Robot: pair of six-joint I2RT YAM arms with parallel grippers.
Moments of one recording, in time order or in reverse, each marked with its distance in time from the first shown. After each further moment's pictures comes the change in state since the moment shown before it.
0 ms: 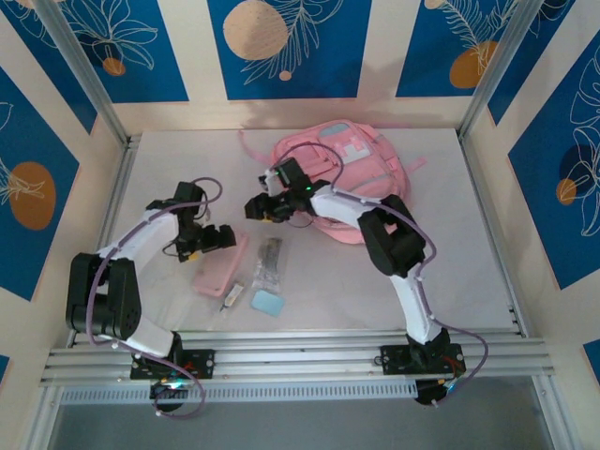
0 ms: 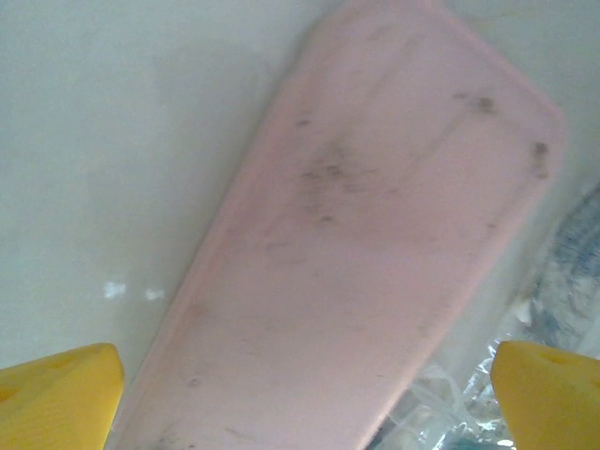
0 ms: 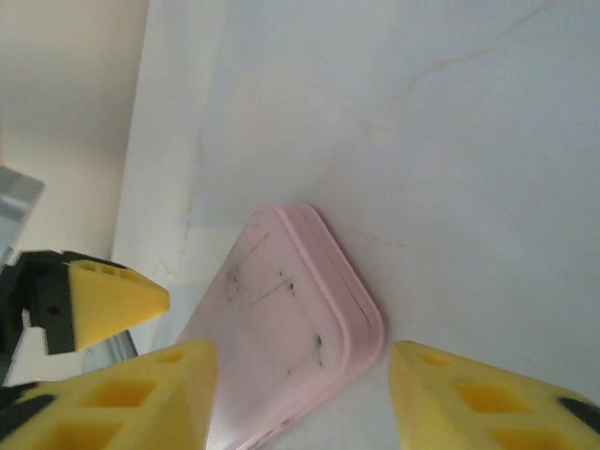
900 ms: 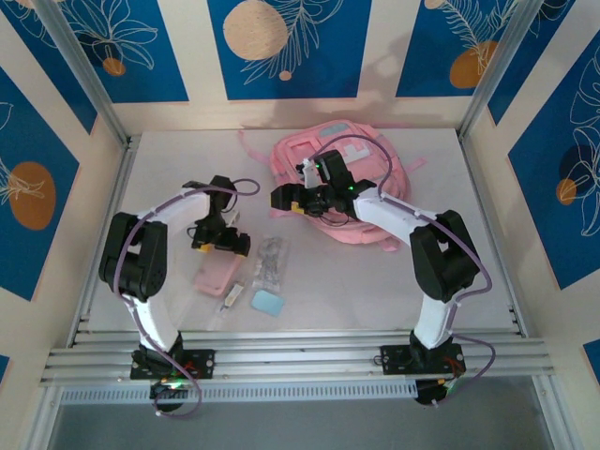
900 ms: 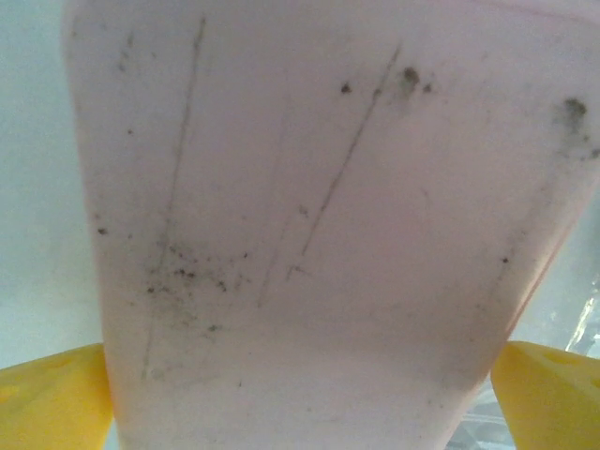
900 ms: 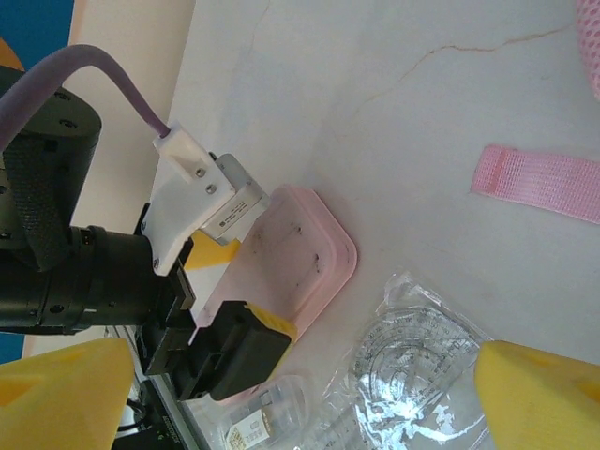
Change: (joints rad) left arm -0.122 0.294 0.221 -0.171 -0.100 0.274; right arm -0.095 -0.354 -0.301 0.018 0.049 -0.011
